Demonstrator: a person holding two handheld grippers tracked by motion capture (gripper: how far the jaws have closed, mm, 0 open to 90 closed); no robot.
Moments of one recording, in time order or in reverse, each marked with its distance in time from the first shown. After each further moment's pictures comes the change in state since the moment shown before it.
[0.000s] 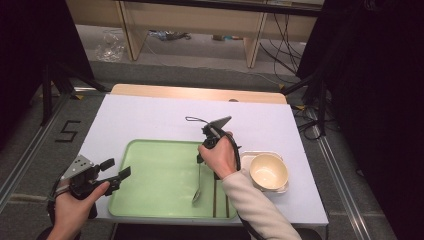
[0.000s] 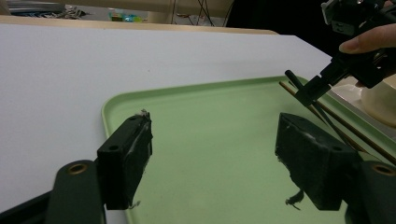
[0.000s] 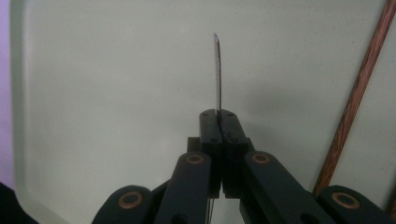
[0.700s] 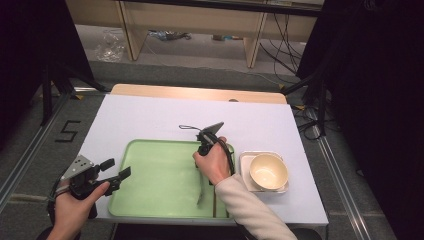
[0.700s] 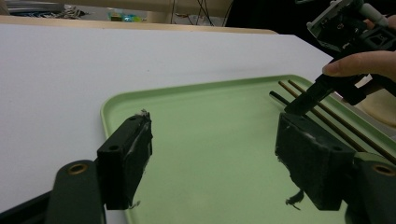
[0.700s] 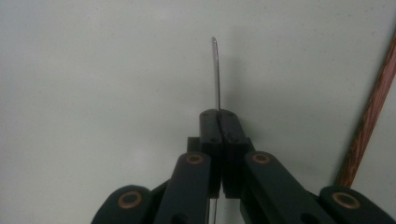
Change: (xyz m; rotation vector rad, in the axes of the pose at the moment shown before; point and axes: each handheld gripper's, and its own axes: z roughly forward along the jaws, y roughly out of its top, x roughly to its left) left arm 0.000 0.000 0.000 0.001 0.000 0.001; right arm 0.009 -0.008 0.025 0.012 -0.096 0.020
